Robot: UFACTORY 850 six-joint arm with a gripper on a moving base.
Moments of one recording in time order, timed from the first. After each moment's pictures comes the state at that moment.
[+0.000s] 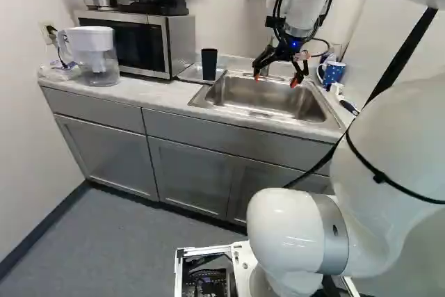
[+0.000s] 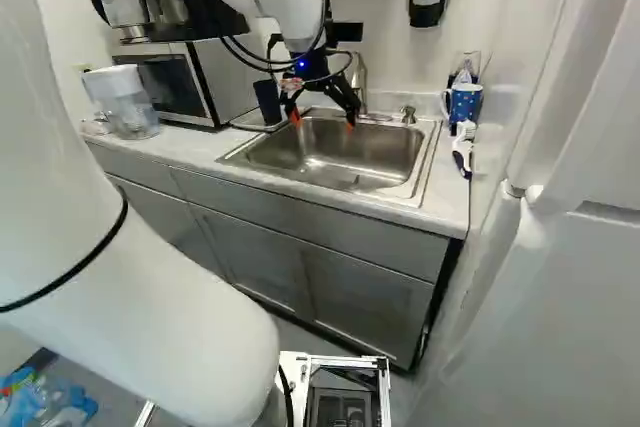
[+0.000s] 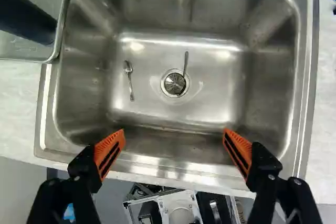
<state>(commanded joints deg) -14.2 7.1 -60.8 3.2 -46.6 -0.4</state>
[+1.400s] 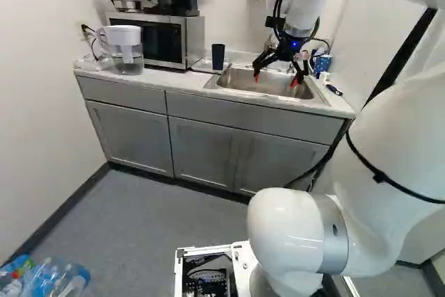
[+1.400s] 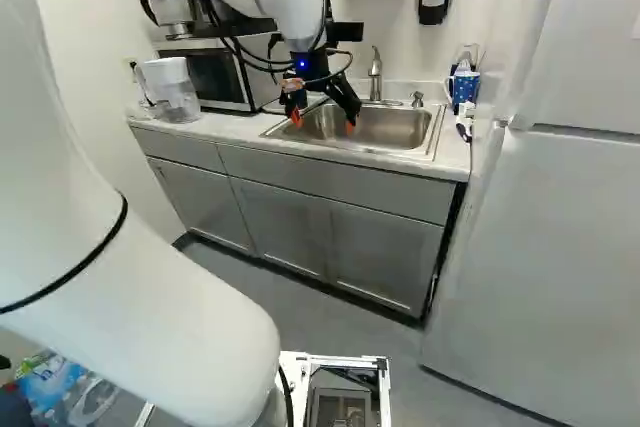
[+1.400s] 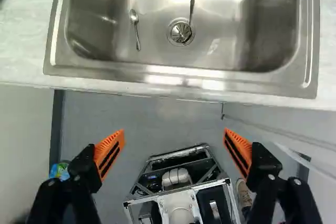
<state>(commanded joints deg) -14.2 7.1 -60.8 3.2 -46.6 -0.4</state>
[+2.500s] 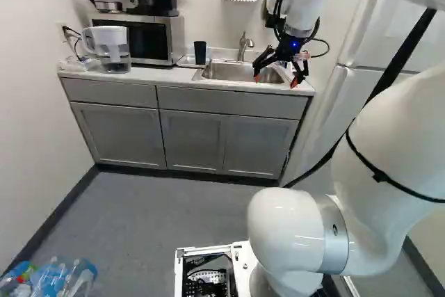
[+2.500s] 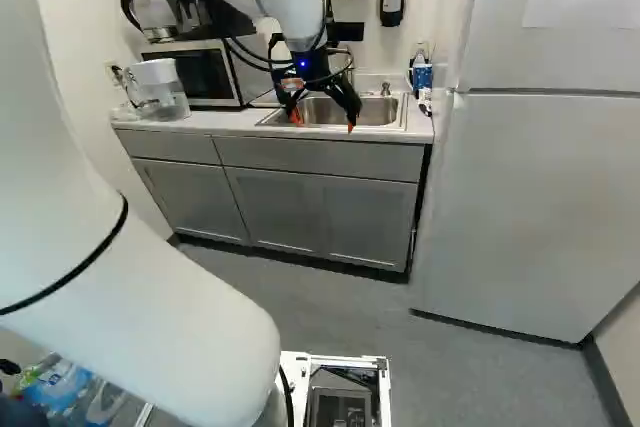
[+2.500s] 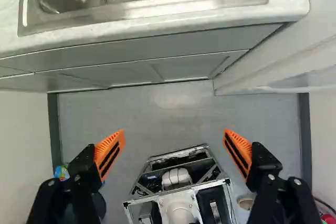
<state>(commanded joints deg) -14.2 7.1 -60.8 3.2 -46.6 -0.4</state>
